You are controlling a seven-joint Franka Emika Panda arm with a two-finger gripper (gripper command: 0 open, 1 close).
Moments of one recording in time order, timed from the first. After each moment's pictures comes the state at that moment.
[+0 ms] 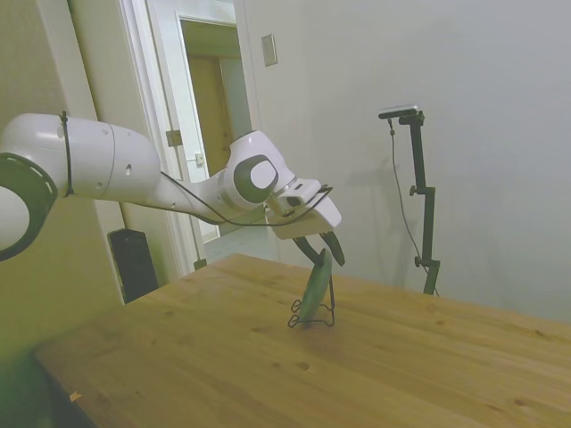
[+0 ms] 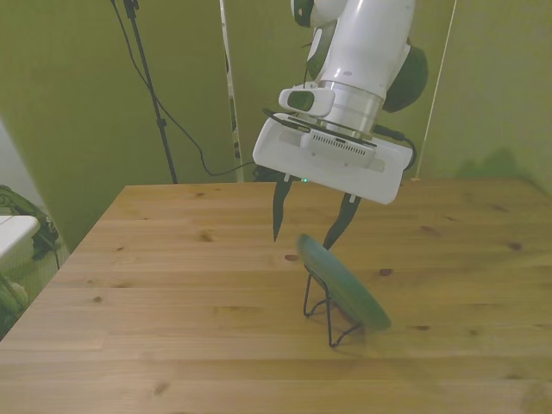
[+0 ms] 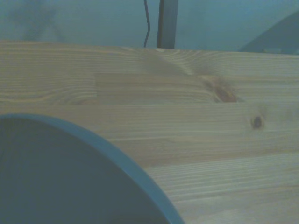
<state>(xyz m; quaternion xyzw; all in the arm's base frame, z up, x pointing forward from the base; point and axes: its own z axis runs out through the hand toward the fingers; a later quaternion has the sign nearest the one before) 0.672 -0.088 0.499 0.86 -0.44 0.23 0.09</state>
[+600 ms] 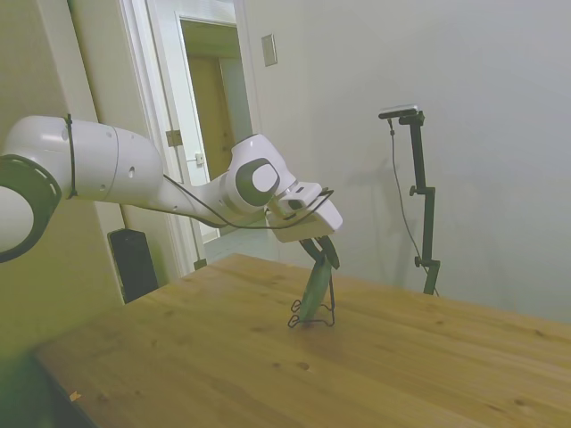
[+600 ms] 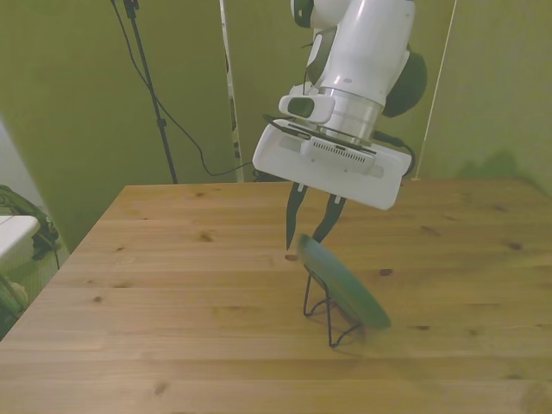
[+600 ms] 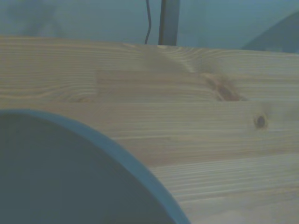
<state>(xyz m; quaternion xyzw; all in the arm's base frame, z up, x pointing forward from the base) 0.675 -0.088 0.492 0.86 -0.44 0.23 0.09</state>
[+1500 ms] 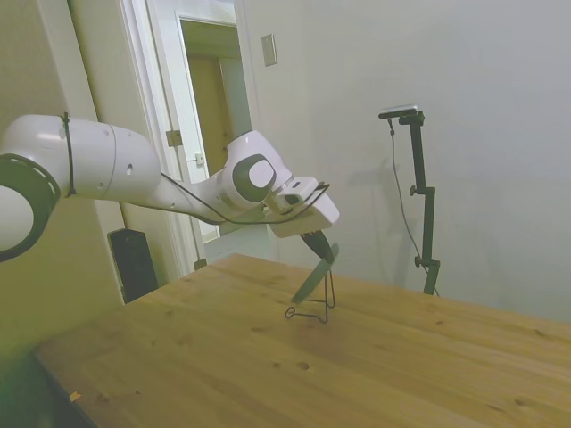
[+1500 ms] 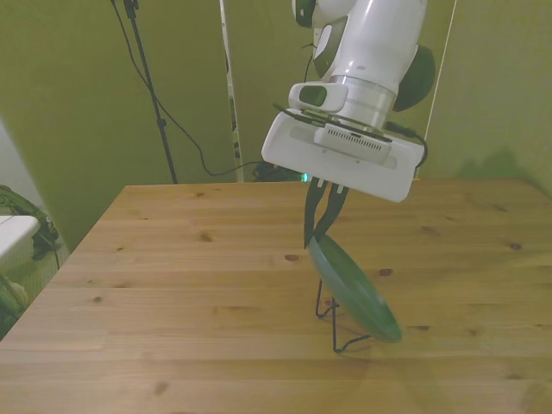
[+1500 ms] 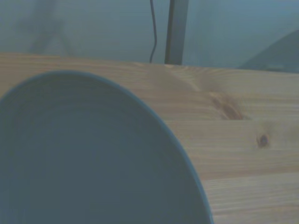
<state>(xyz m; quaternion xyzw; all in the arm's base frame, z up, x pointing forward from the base) 0.680 -0.069 0.512 0.87 -0.42 0.25 0.08</state>
